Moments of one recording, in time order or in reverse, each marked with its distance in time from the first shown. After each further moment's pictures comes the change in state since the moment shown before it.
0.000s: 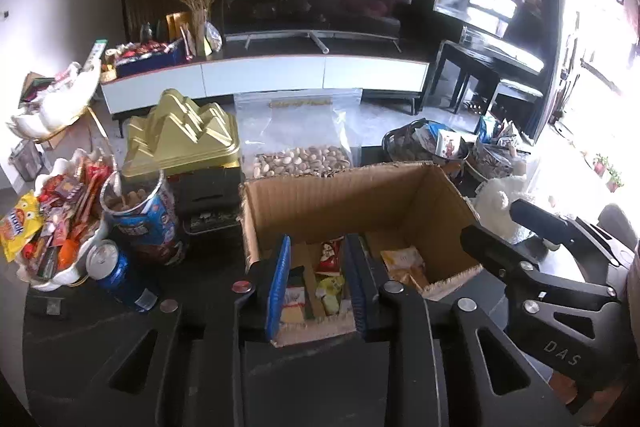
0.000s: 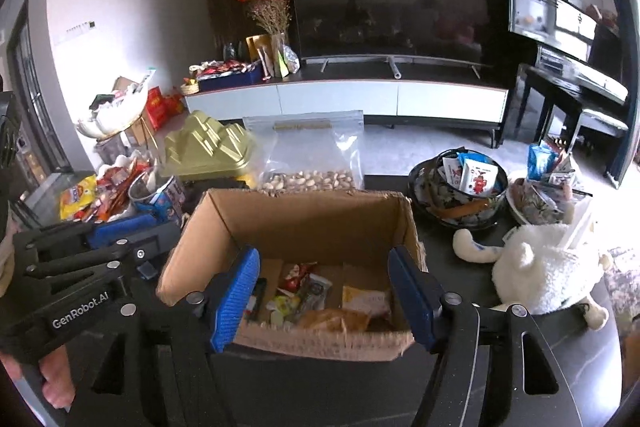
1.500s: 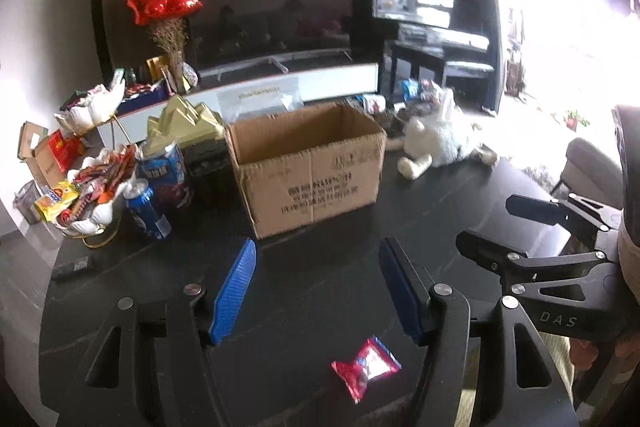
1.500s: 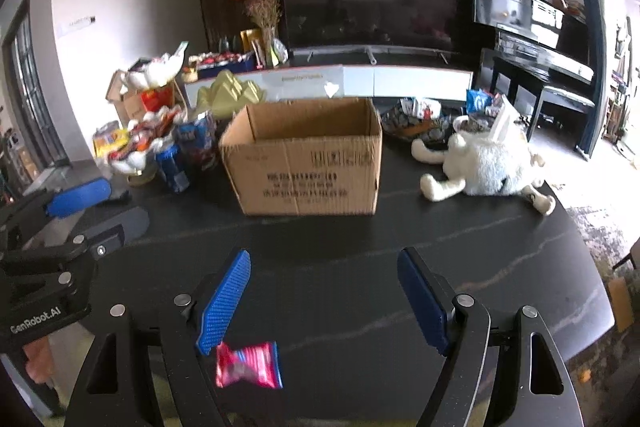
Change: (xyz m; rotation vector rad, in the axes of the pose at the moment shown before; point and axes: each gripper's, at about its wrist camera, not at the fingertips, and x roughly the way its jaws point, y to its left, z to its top) left arm -0.154 -0.045 -0.165 0.187 -0.091 -0.059; right arm -0.162 0.023 -0.160 0.018 0.038 -0.069
